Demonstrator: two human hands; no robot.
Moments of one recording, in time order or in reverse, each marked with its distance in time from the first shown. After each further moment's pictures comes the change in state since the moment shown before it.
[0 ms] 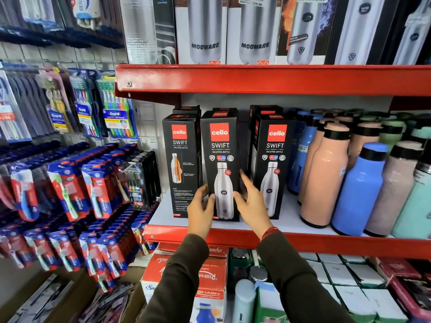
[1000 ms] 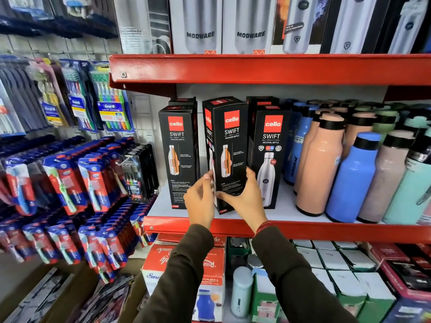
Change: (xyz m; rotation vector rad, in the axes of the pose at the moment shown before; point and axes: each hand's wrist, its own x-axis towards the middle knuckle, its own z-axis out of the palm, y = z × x) left_hand -0.019 0.035 0.005 -0.277 0.075 -0.006; right_hand -0.014 -0.010 0.007 -0.027 0.143 0.068
